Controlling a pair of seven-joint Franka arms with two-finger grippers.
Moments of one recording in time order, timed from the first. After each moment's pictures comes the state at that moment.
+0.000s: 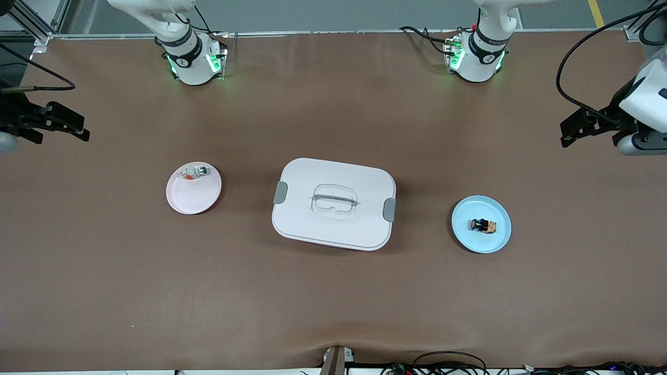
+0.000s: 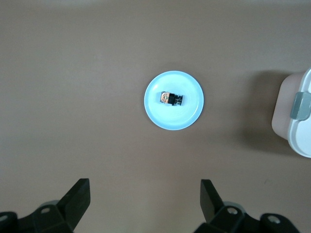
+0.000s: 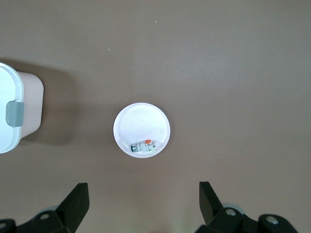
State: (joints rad) left arm 0.01 0.05 -0.13 -1.46 0.06 1.51 -0.09; right arm -0.06 0.04 0.06 -1.46 0.03 1.46 -0.03
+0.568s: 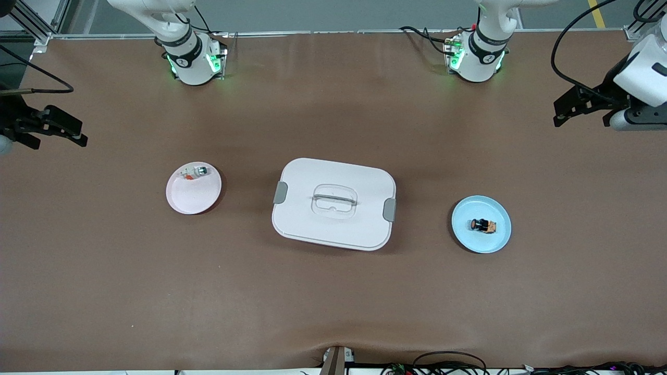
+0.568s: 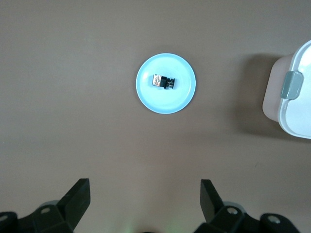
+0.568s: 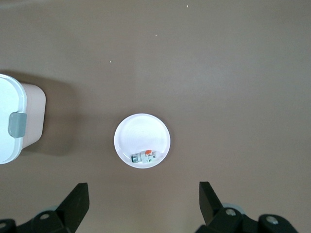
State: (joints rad) left arm -0.01 -0.08 -0.10 -1.60 0.01 1.51 -0.09; right arm -0.06 0.04 0.06 -1.46 0.03 1.51 -0.03
